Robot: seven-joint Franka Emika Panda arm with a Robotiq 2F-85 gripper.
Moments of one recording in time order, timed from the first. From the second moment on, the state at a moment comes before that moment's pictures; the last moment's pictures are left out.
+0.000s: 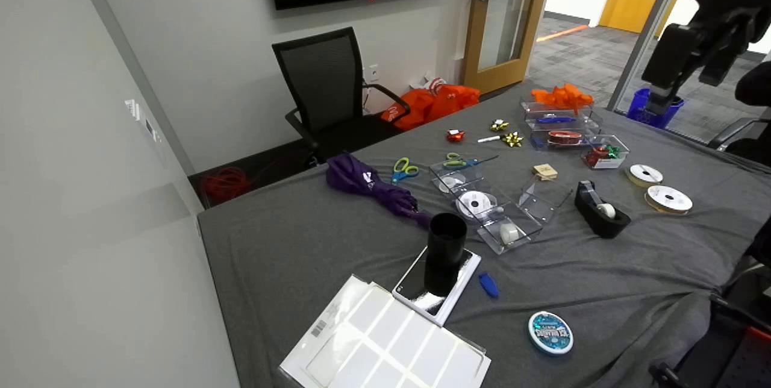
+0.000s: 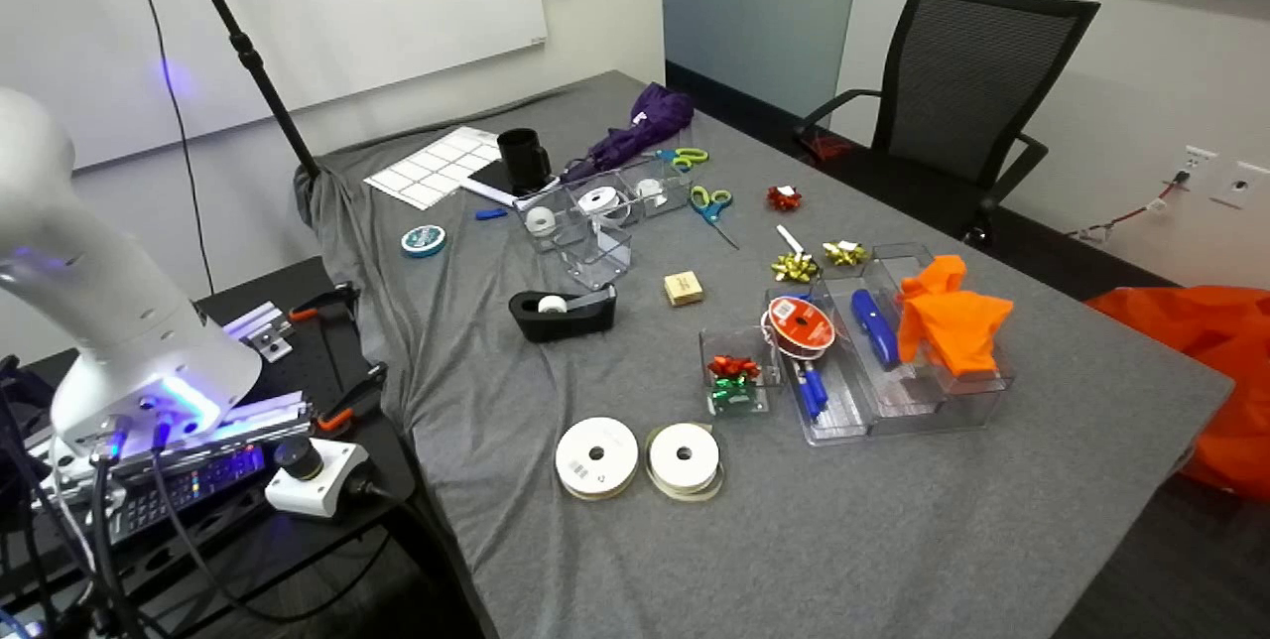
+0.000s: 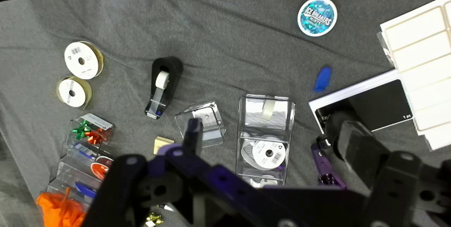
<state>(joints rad) 0.01 -0.48 0.32 -2.16 -0.05 1.67 0.44</state>
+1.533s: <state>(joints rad) 0.03 0.08 0.14 -2.17 -0.01 2.22 0.41</state>
